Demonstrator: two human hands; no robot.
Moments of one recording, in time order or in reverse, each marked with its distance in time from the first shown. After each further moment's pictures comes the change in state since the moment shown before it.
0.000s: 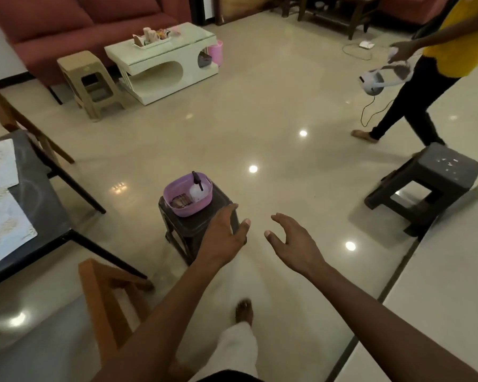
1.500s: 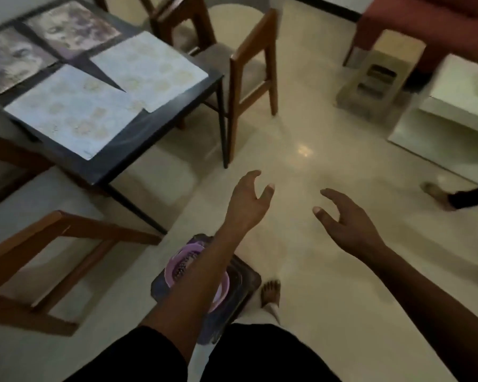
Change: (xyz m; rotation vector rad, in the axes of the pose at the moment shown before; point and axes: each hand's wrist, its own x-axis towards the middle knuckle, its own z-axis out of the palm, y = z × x) left_hand 0.587 -0.087 -0.205 -0.292 1.084 -0.797; right_hand 0.836 -0.296 0.055 -0.305 -0.781 -0.978
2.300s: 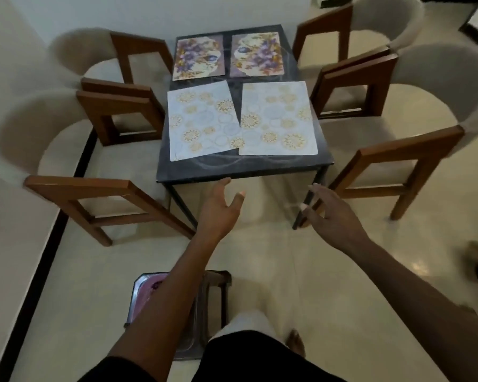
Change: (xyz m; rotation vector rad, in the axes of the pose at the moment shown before) left_hand 0.185 0.034 -0.098 -0.068 0.814 -0.531; right_hand 0.418 -0.164 -0.032 -0.081 -0.478 -0.758
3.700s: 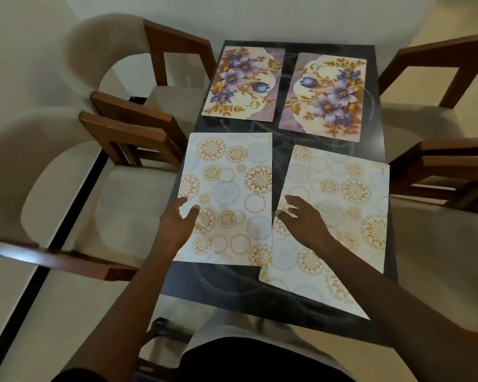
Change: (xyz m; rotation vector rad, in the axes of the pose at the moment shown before) left_hand 0.423 -0.070 -0.082 -0.032 0.250 -0.472; right_hand 0.521 -0.079 0.075 0.281 -0.385 0.107
